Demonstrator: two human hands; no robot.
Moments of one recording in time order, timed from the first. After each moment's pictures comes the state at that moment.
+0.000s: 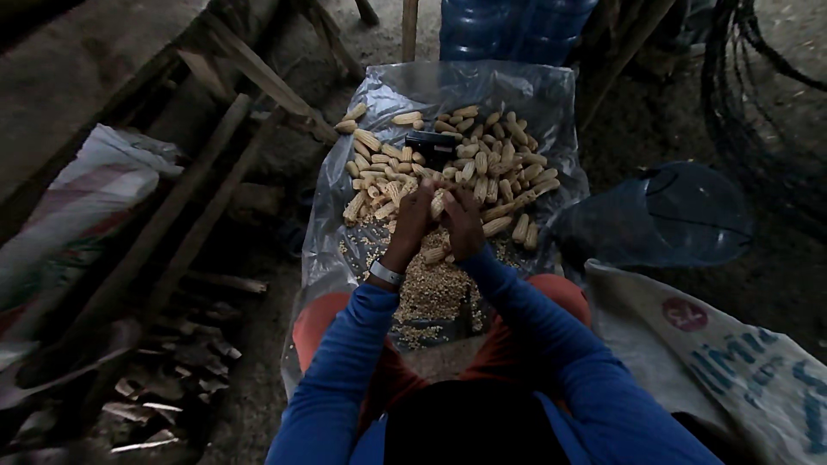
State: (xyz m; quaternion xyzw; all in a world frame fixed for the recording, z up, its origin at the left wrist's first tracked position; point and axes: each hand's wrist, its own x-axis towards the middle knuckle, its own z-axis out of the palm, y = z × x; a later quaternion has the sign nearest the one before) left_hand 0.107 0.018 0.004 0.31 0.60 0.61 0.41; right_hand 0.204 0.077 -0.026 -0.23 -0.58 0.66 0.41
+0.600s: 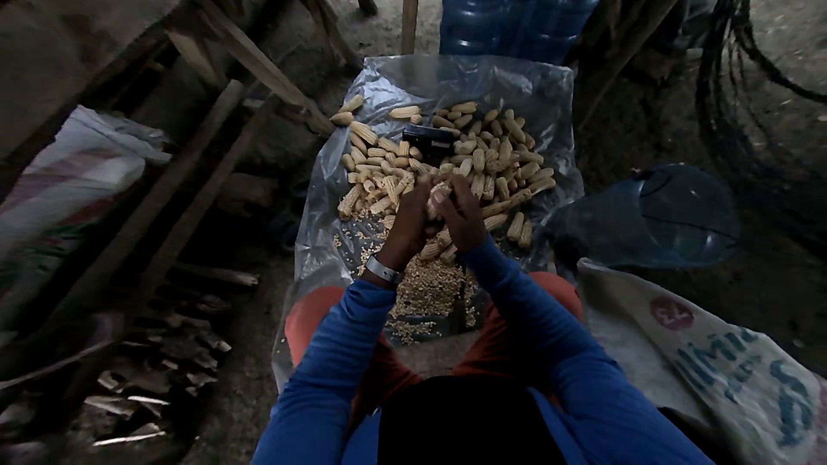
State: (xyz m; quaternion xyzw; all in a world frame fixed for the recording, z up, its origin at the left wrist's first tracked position) left_hand 0.115 0.008 0.008 0.28 0.54 0.63 0.49; right_hand 0.211 0.088 -0.018 -0.20 -0.72 0.54 0.38
